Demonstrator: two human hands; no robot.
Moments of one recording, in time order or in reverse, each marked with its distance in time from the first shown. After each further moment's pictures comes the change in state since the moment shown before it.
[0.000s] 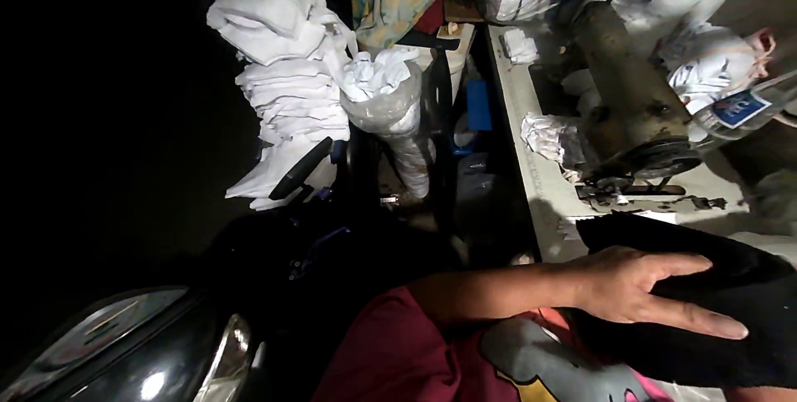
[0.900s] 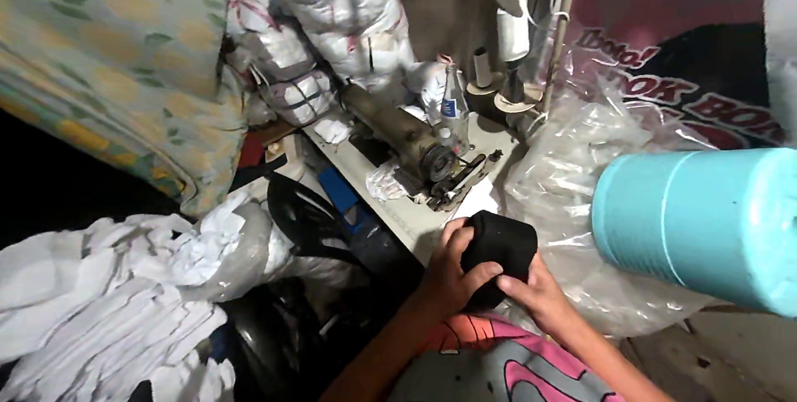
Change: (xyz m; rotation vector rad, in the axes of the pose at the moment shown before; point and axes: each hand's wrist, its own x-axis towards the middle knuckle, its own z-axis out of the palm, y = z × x) left_hand 0.049 -0.051 0.035 0.488 0.031 0.042; right_hand -0.049 0.014 -0.001 0.689 0.231 0.490
